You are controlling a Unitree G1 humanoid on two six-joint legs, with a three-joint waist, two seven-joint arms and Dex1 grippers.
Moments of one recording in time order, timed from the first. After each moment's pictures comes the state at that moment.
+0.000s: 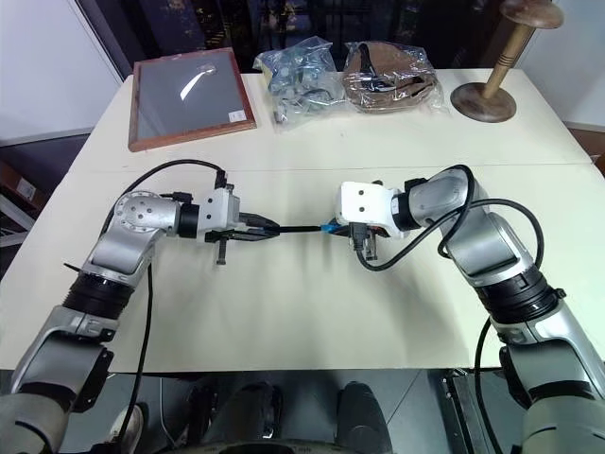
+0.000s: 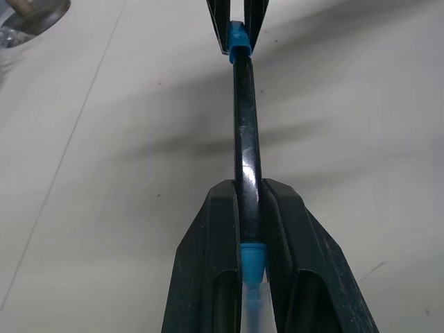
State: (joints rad) left arm -0.67 0.56 -0.21 0.24 -0.12 -0.11 -1.25; right arm -0.72 -0.78 0.31 -0.15 0.01 0.39 1.22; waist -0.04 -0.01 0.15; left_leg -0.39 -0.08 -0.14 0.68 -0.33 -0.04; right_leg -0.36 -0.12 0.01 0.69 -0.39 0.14
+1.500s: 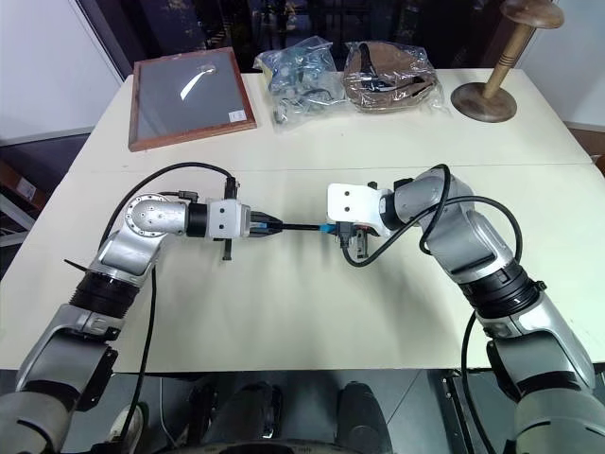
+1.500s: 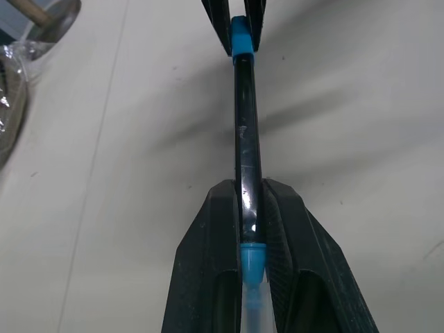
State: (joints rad) left arm -0.68 0.54 -0.24 0.28 0.03 -0.27 -1.16; right arm -0.76 -0.73 0.38 -0.15 -0.10 0.50 1.22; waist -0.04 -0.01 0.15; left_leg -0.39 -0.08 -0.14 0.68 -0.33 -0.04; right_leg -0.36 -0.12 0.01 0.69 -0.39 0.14
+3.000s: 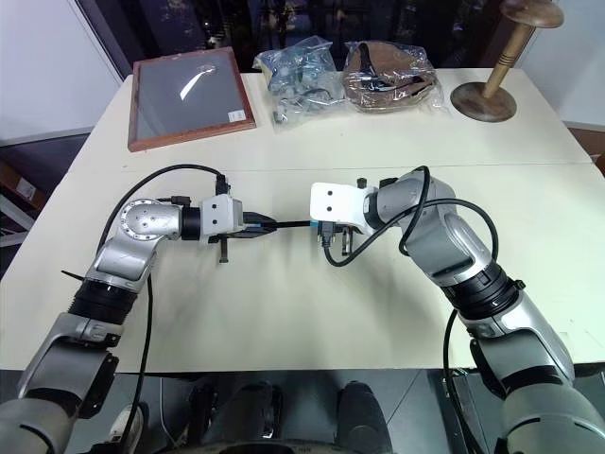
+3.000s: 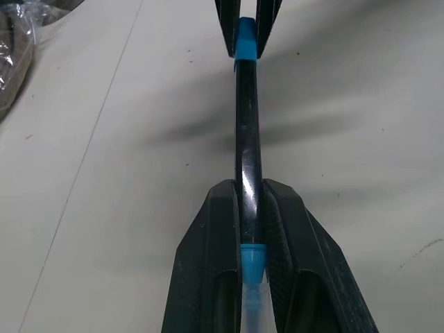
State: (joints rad) left arm -0.63 0.51 -0.18 0.26 0.00 -0.16 -1.16; right arm -0.78 -0.65 0.40 -0.20 -0.19 0.60 1.16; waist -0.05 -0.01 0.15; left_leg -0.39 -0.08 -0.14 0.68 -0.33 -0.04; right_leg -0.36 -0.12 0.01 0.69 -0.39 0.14
